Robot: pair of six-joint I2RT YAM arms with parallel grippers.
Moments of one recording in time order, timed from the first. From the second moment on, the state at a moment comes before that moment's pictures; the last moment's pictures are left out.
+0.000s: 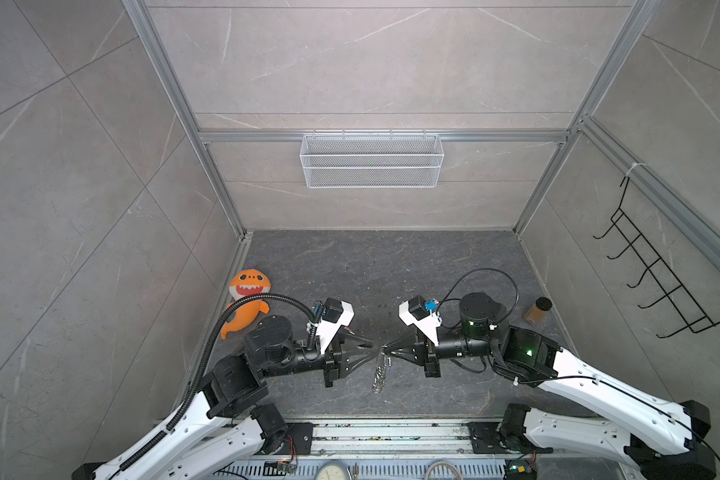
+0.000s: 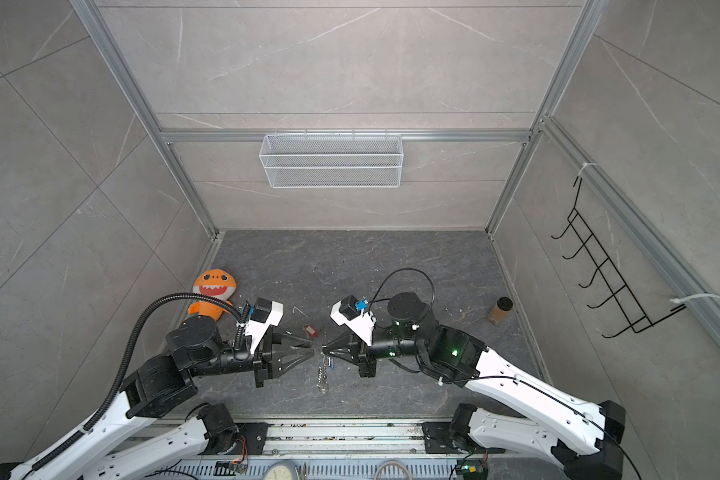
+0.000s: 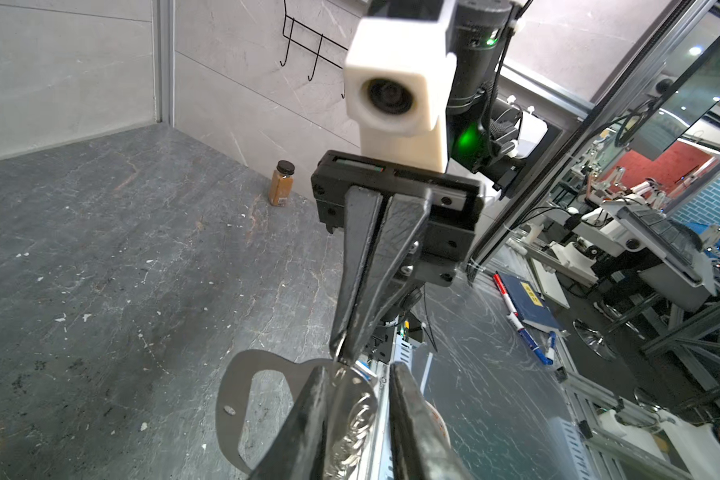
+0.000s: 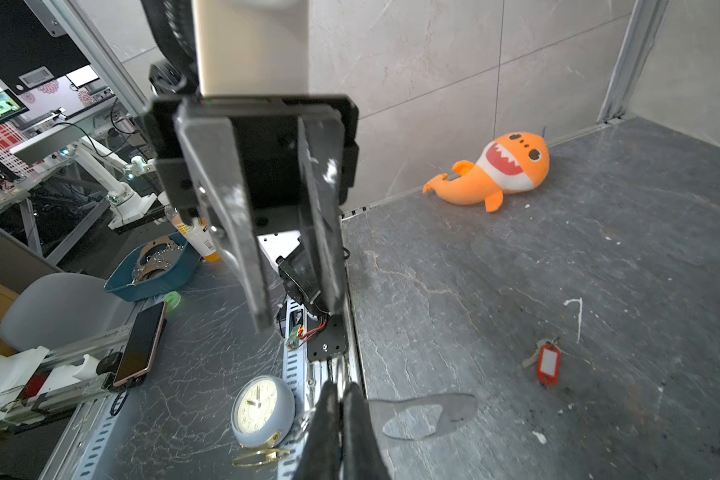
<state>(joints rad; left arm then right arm) -0.92 0.66 0.91 -0.43 0.52 -0.28 0.98 1.00 1.02 -0.37 -0.54 0.11</state>
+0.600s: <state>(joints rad) -0.92 0.83 1.05 -0.67 0.65 -0.20 0.96 1.07 1.16 -0.56 -0.66 0.00</state>
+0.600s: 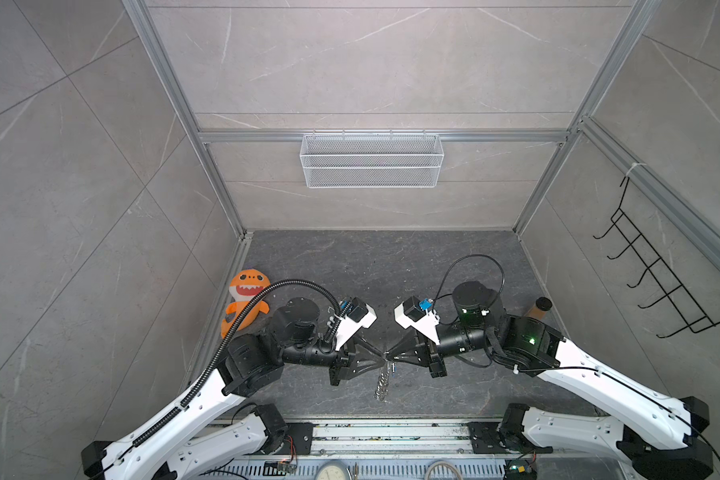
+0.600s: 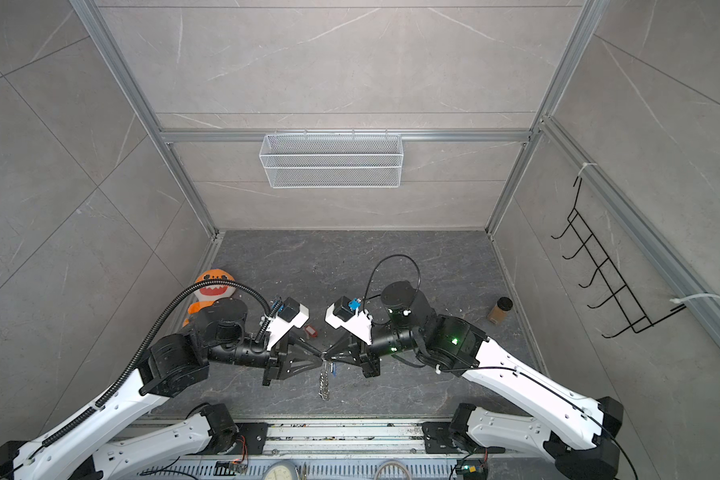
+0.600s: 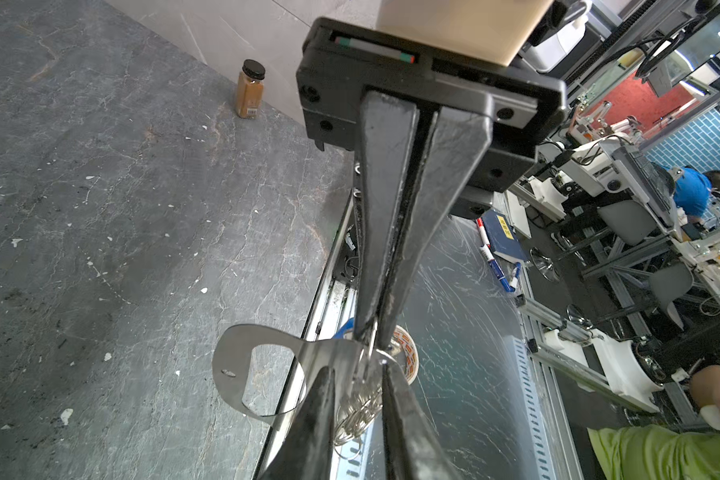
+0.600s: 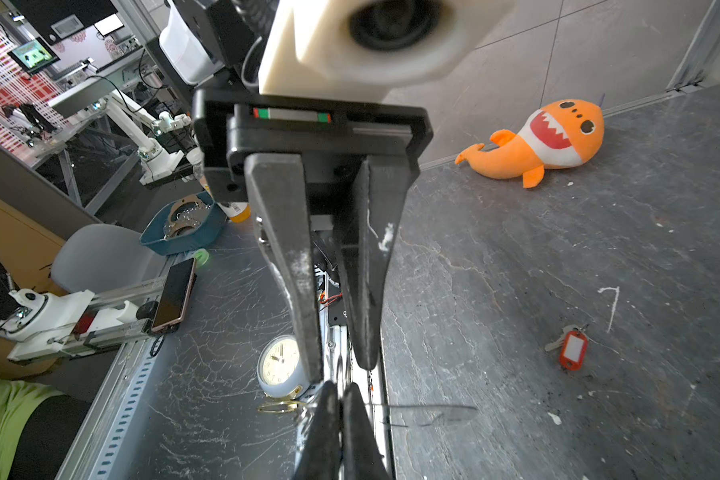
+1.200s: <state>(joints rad) -0.92 0.87 1.08 -0.70 0.67 -0.18 0.96 1.09 1.16 -0.59 -0.68 0.00</state>
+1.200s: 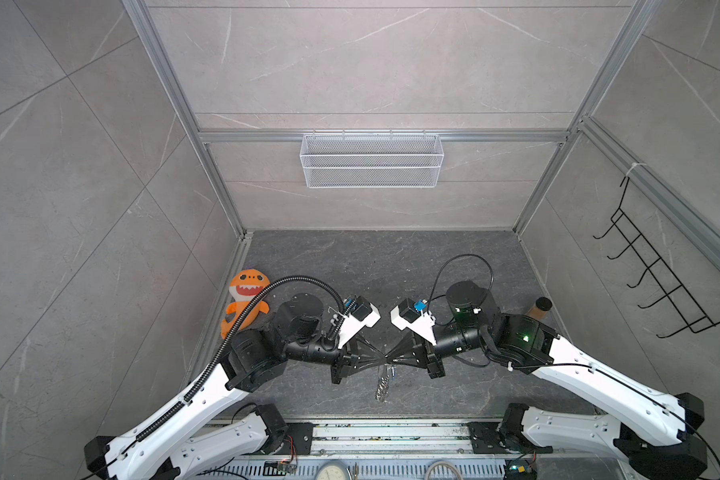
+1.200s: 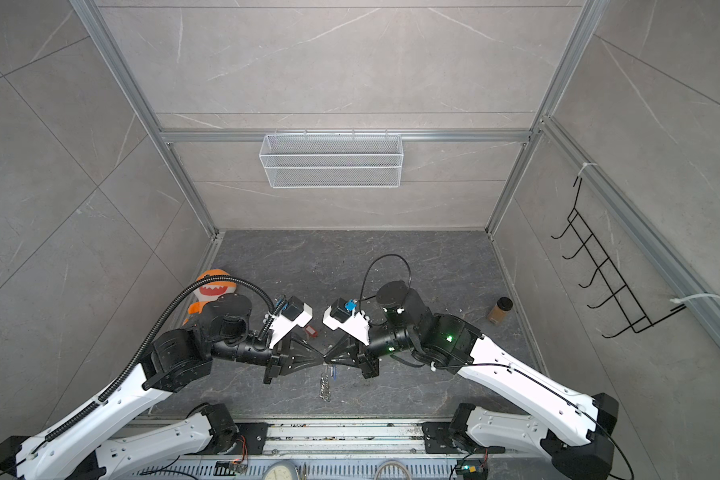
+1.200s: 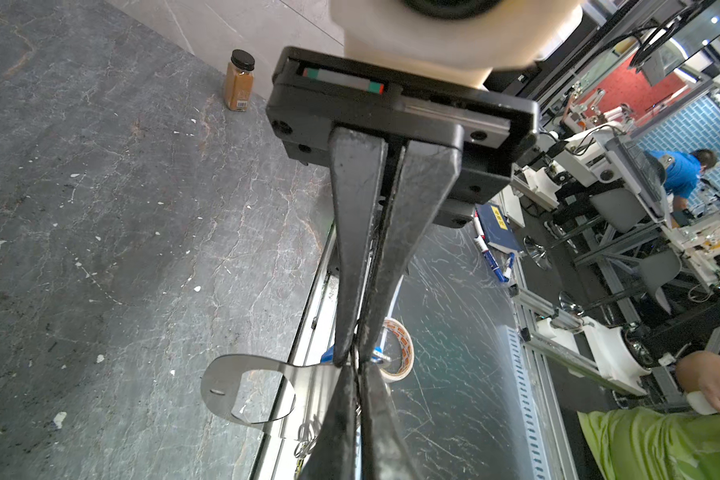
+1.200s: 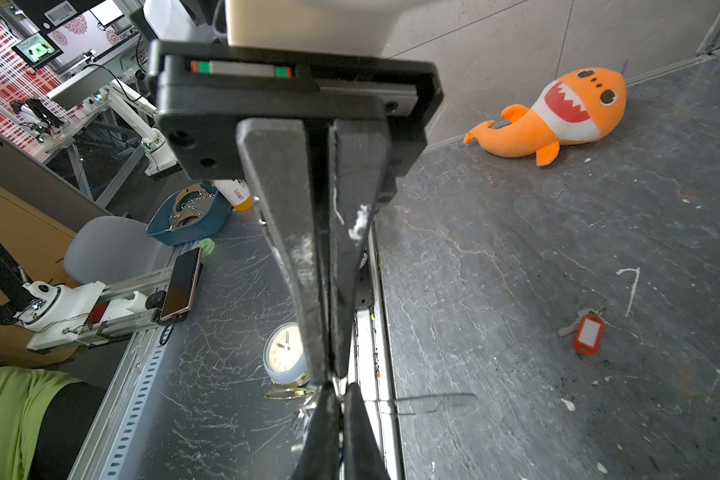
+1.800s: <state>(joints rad) -0.92 0.72 0.94 -0.53 0.56 -0.19 0.96 1.00 1.12 -0.45 -0.60 0.04</state>
